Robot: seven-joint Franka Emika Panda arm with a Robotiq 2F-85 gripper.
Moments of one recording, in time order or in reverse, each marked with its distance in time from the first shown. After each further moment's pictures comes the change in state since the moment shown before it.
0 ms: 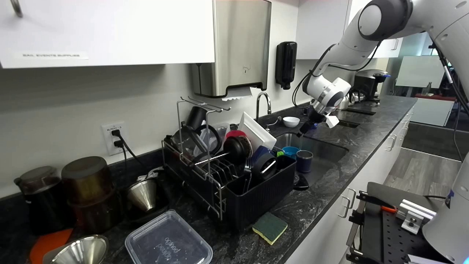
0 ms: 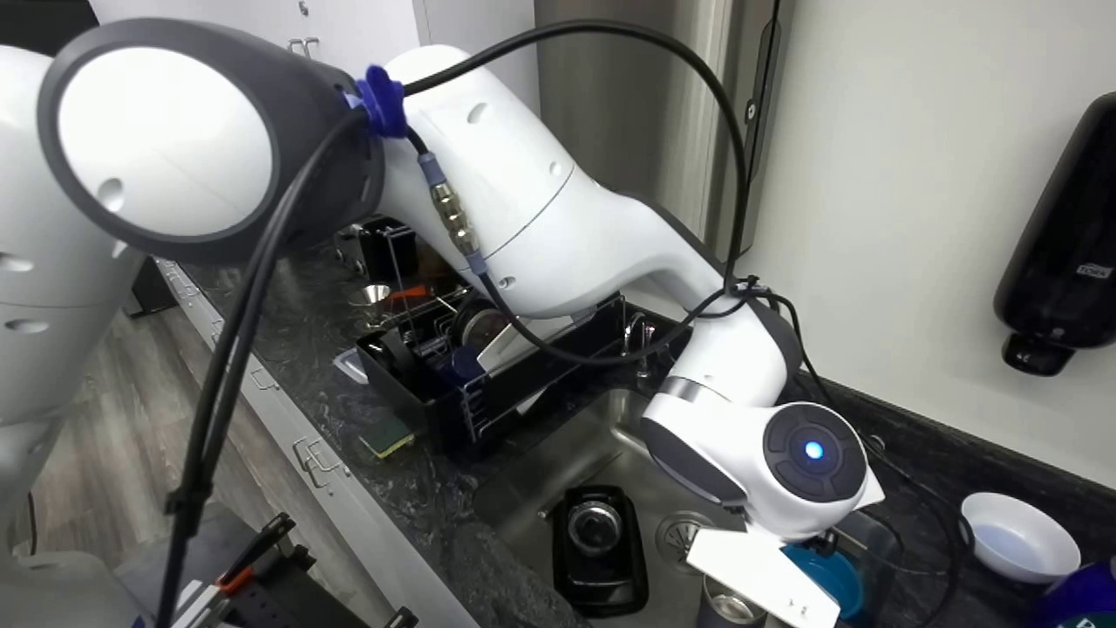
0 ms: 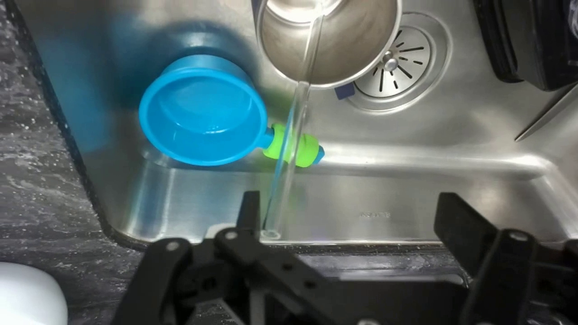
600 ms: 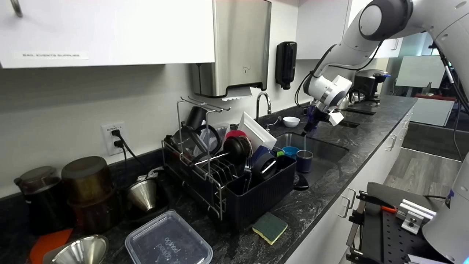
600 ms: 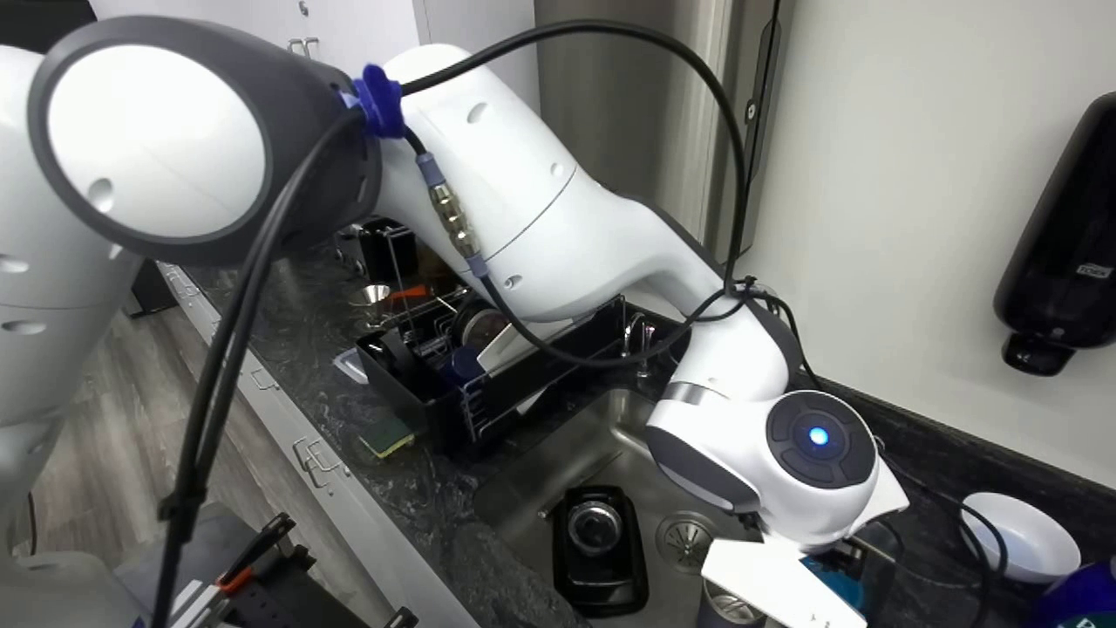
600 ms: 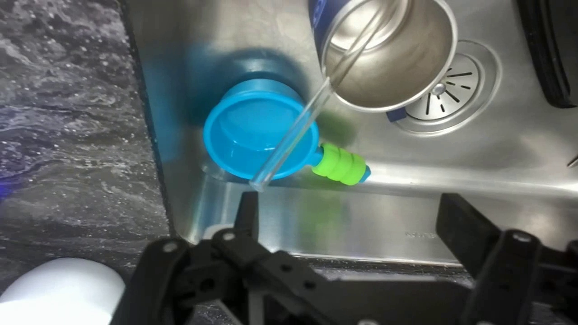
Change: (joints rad) arm -0.010 -0.001 -0.008 0.000 -0.098 0.092 0.071
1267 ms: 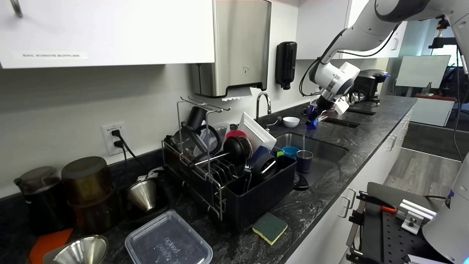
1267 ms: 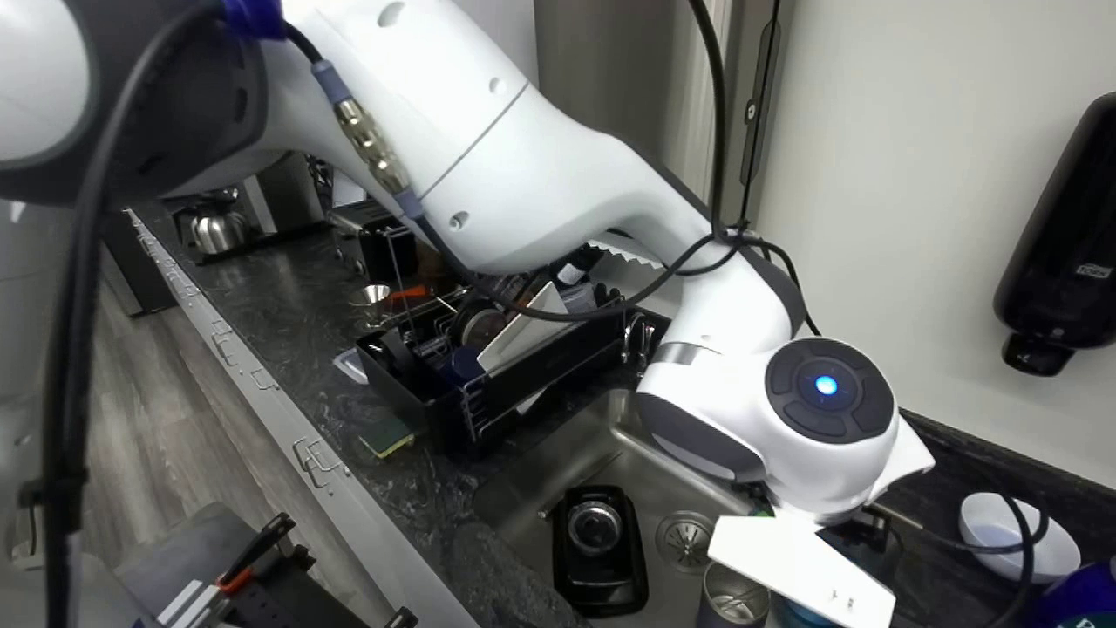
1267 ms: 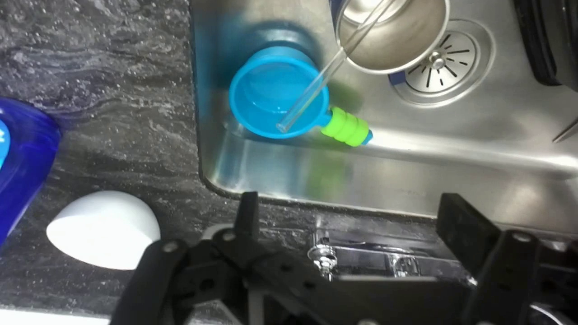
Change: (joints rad) arm -0.028 -0.162 0.014 -0.096 -0.063 0.010 -0.011
